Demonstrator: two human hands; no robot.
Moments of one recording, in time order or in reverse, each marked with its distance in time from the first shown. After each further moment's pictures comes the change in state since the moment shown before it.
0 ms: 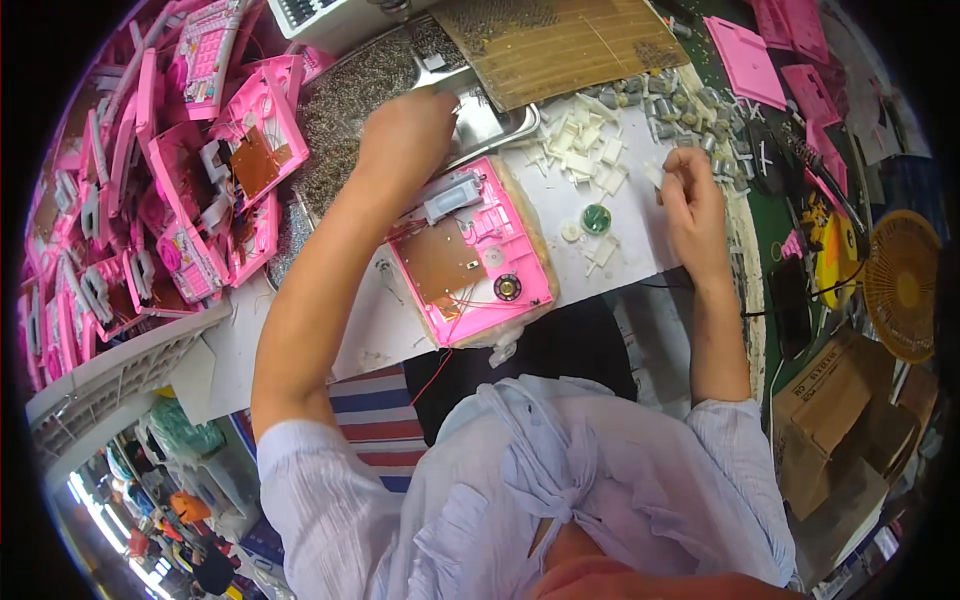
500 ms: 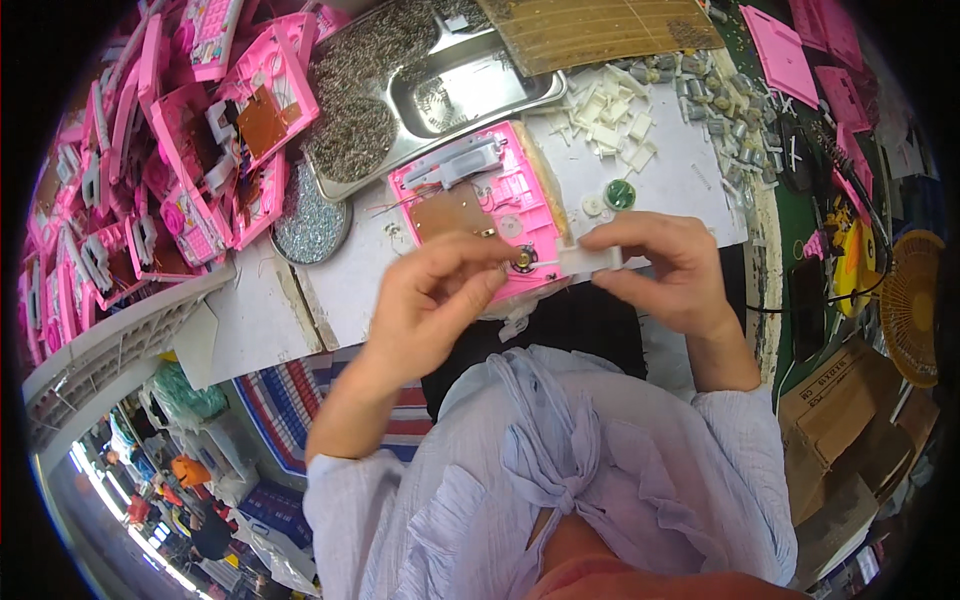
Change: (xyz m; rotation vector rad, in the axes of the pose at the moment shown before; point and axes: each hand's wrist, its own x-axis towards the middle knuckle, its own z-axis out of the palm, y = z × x) left_hand -0.154 0.087 -0.063 -1.464 -0.152 -0.412; right_hand -0.040 -0.080 0.017 0.449 -0.556 -0.172
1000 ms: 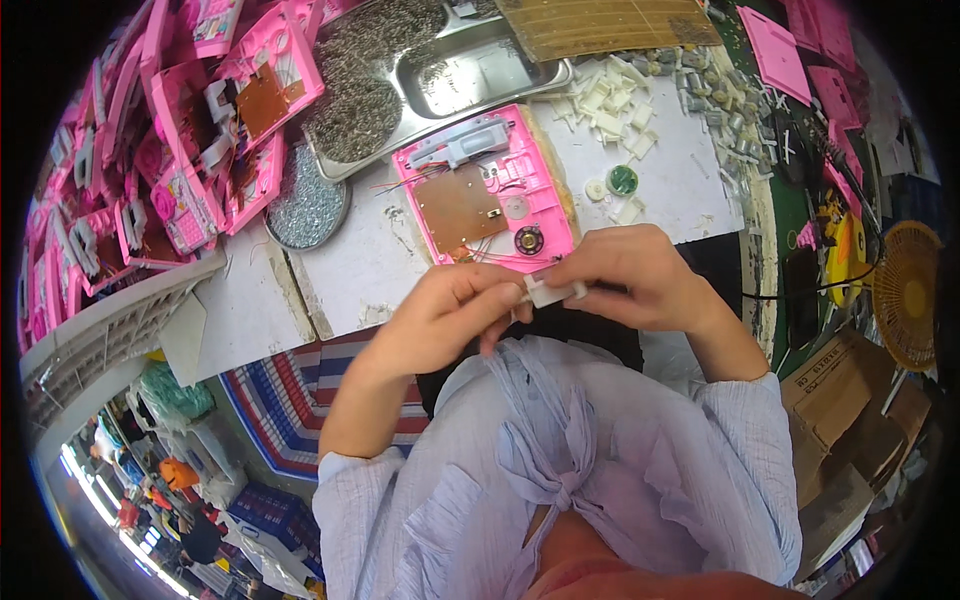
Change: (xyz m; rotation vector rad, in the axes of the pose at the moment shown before) left_hand -0.017 -0.028 -0.007 -0.281 -0.349 -0.269; right_hand 0.005 -0.001 0.019 -0.183 -0.312 -0.177
